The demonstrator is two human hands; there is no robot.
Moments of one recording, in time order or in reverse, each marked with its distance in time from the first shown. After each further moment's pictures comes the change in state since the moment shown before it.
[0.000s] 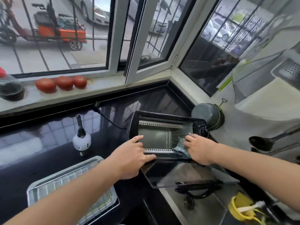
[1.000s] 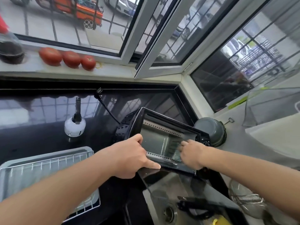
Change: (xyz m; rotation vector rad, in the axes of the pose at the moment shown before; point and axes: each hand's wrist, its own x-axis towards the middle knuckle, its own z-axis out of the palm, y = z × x) left_hand 0.009 -0.015 -0.004 -0.269 0.083 0.053; right_hand 0.055 0.021 -0.027 -0.109 -0.202 -0.098
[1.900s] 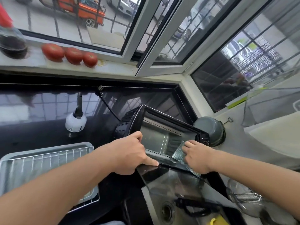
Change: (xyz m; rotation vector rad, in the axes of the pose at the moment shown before) left_hand -0.002 0.008 0.001 0.026 0.007 -0.022; right_hand -0.038 -0.006 0.011 -0.009 0.093 -0.001
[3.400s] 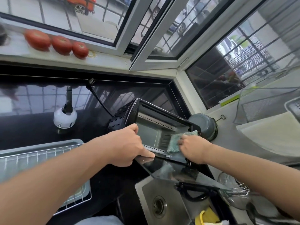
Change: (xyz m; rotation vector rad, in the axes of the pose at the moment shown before) left_hand 0.011 -0.015 -0.006 -0.042 0.005 -0.004; right_hand 0.025 0.024 0.040 0.064 0.197 0.010
